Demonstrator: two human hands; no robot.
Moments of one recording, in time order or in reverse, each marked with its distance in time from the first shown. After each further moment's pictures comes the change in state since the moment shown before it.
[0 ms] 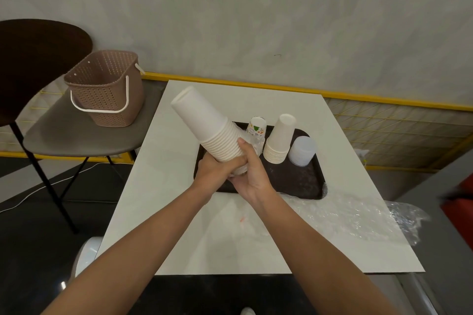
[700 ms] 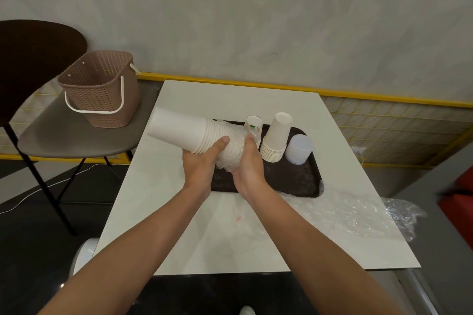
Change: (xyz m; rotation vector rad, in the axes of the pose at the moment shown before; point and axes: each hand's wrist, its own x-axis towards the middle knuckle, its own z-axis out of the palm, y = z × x) left_hand -0.001 0.013 0.004 -0.422 0.274 0.145; right_hand 0.001 -0.011 0.014 -0.134 0.248 -0.119
